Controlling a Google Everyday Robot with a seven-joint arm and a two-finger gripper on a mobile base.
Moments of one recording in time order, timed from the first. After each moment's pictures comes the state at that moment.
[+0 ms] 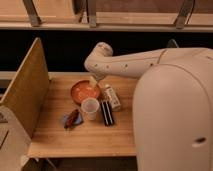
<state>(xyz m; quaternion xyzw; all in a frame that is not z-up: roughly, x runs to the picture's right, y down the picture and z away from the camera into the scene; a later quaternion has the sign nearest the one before) -0.044 -0.043 0.835 -0.03 -0.12 -0.93 0.36</state>
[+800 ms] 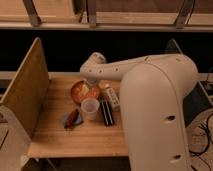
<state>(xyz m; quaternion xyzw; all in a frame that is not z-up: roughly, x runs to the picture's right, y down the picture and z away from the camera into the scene) -0.080 -0.008 0.864 0.00 -0.18 -0.92 0.36</state>
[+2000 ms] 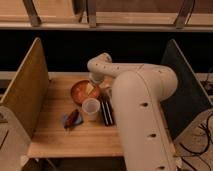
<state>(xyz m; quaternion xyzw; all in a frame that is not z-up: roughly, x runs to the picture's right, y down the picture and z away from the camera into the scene) -0.068 -0.006 0.960 0.00 -0.25 -0.90 0.36</state>
